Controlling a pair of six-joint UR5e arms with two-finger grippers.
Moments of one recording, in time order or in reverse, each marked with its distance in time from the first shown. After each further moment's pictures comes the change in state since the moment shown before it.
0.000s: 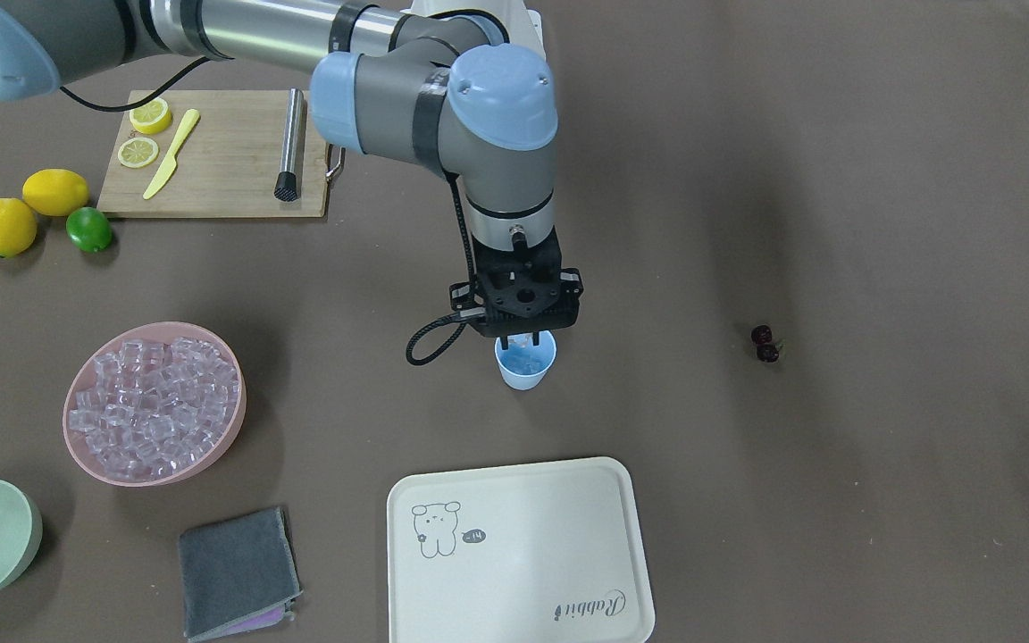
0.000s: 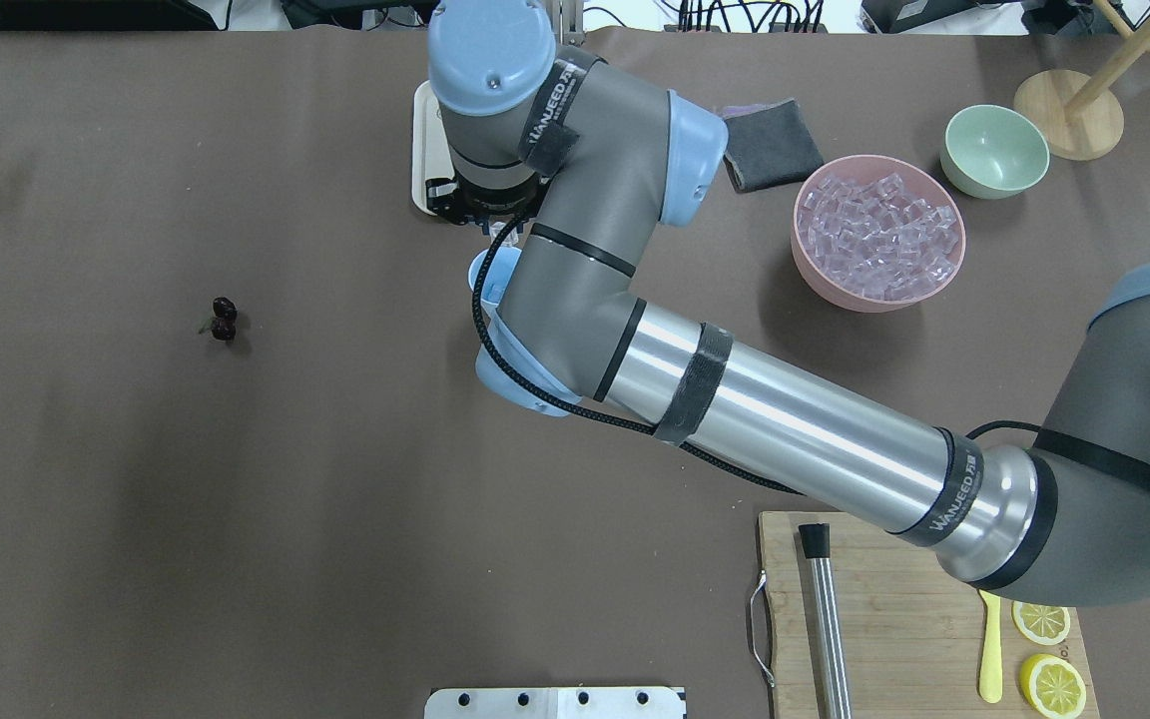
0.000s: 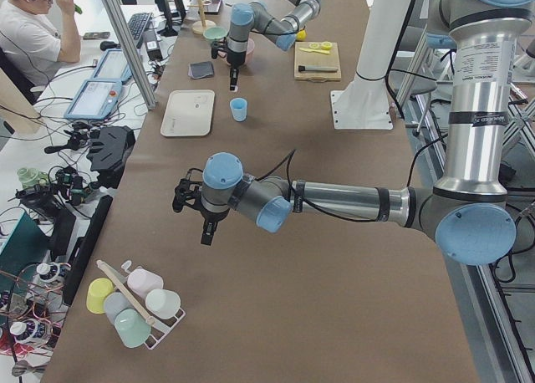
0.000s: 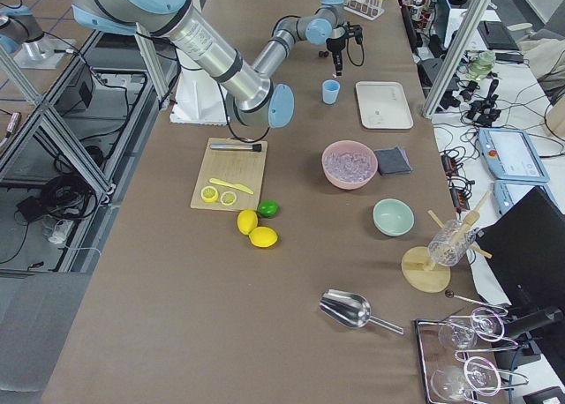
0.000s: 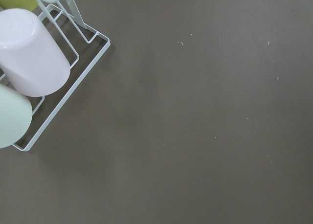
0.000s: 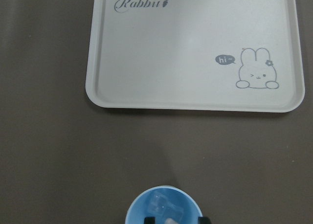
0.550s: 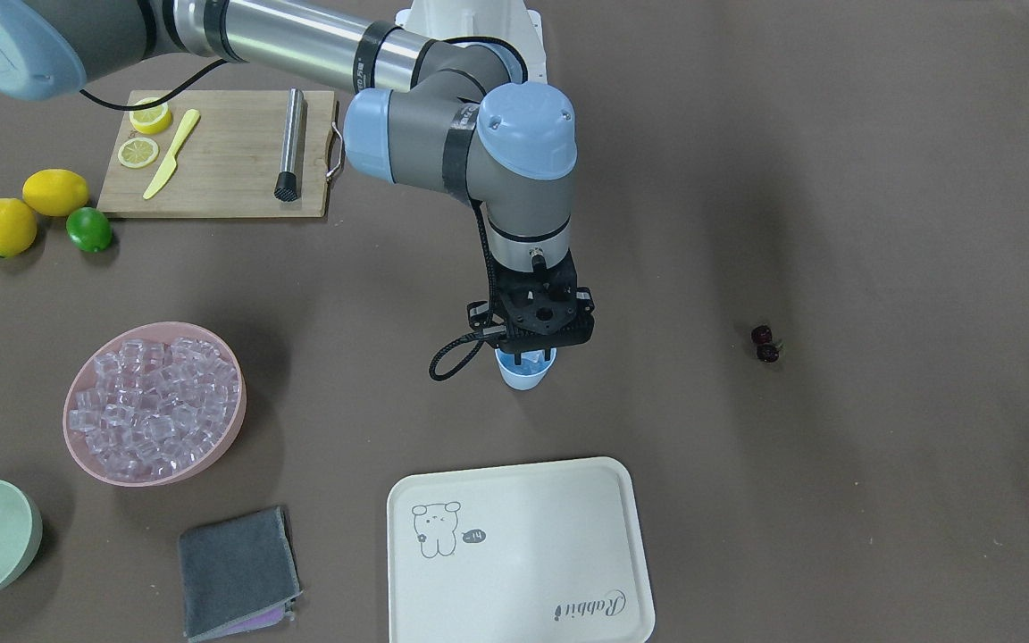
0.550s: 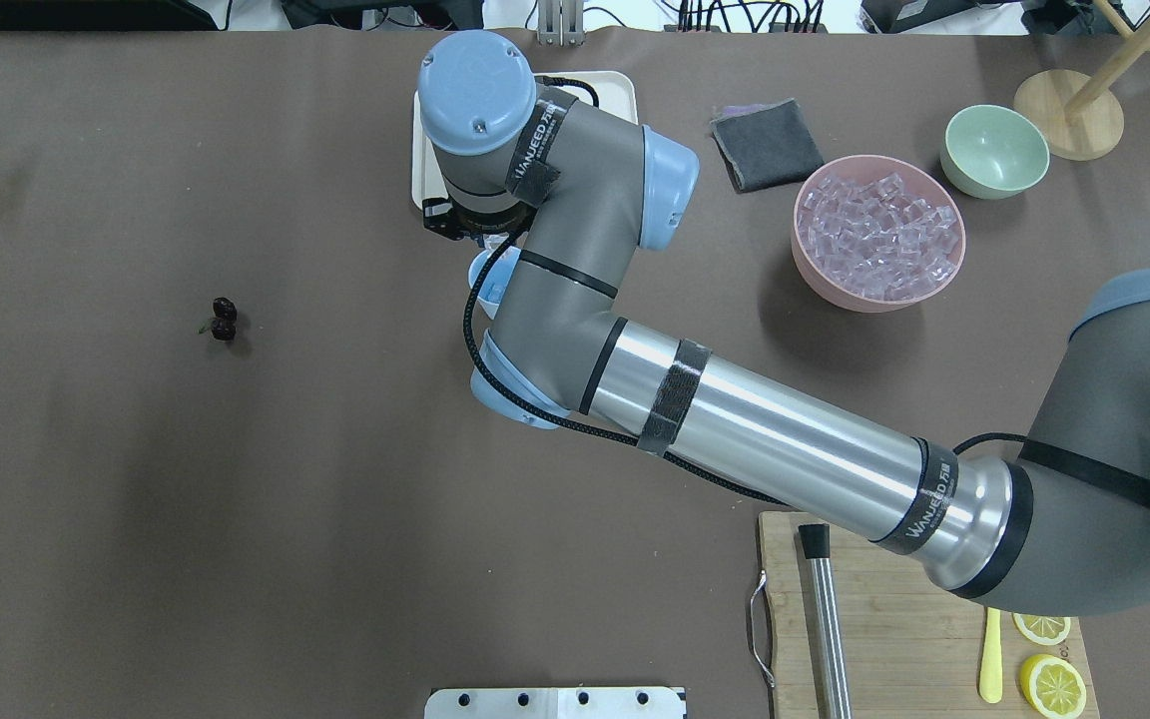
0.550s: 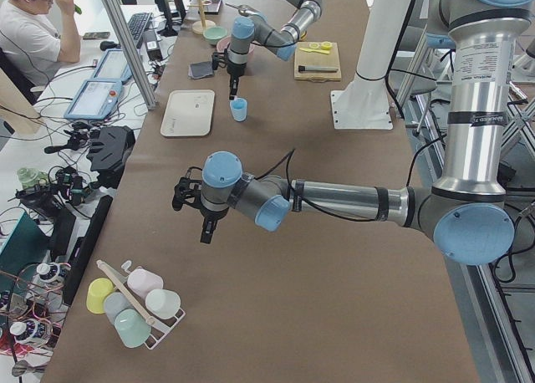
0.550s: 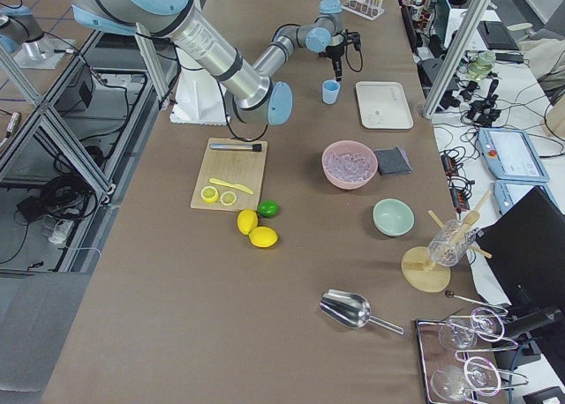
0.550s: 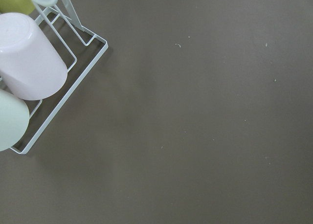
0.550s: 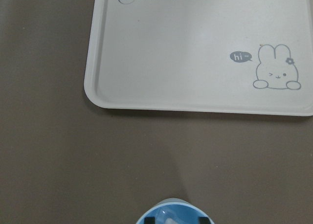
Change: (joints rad) left arm 0.005 -0.005 0.000 0.000 0.000 0.002; right arm -0.020 0.001 -0.086 0.087 -0.031 0.003
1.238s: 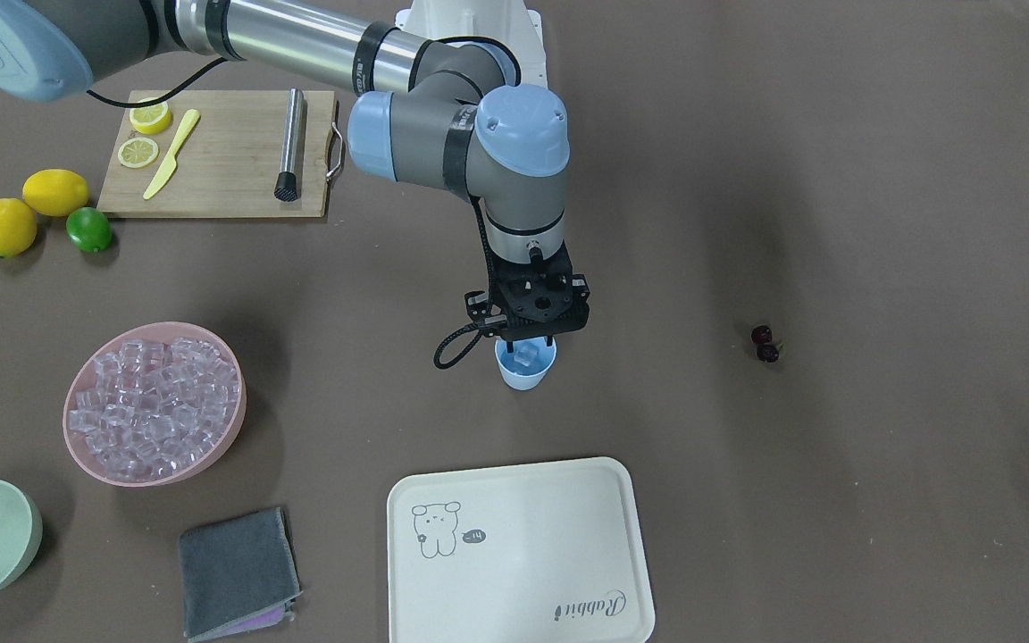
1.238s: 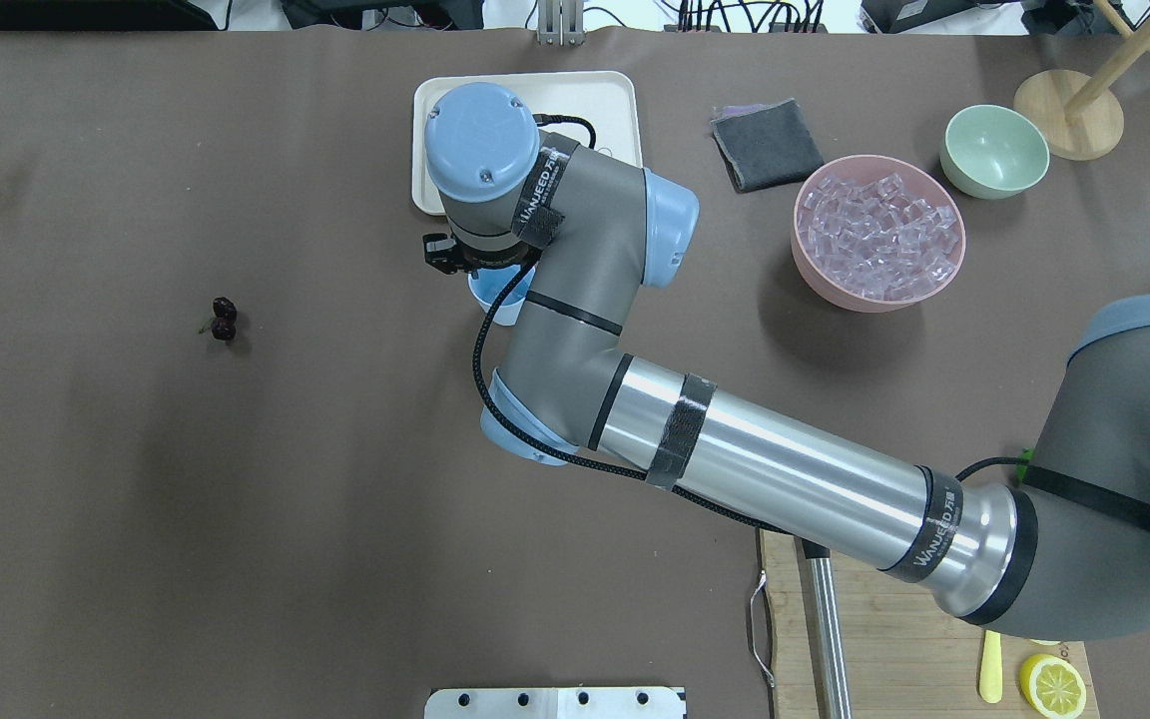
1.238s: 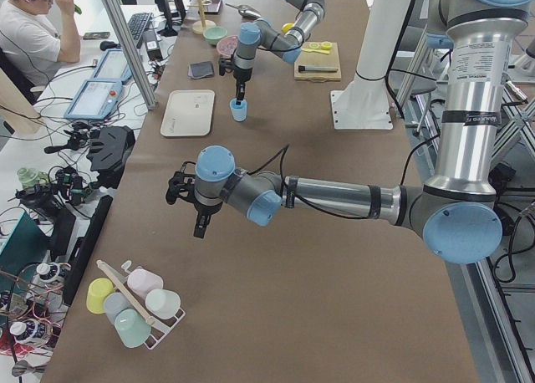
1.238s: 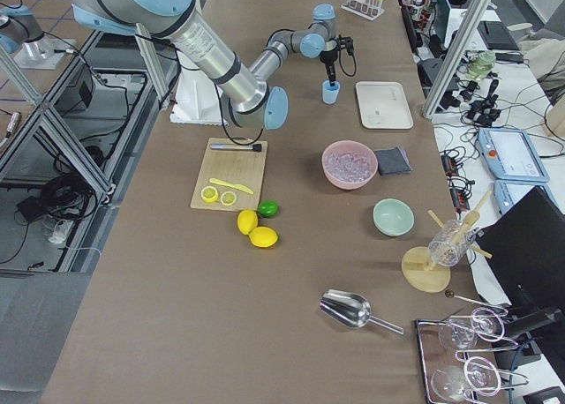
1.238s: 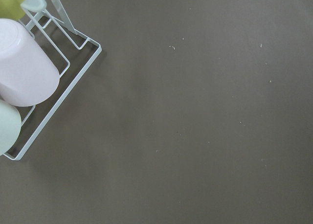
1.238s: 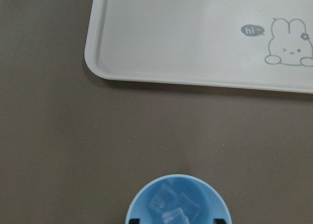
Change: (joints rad) left arm 0.010 -0.054 0.030 0.004 0.002 0.006; right arm -0.031 -0.037 0.032 0.008 -0.016 -0.015
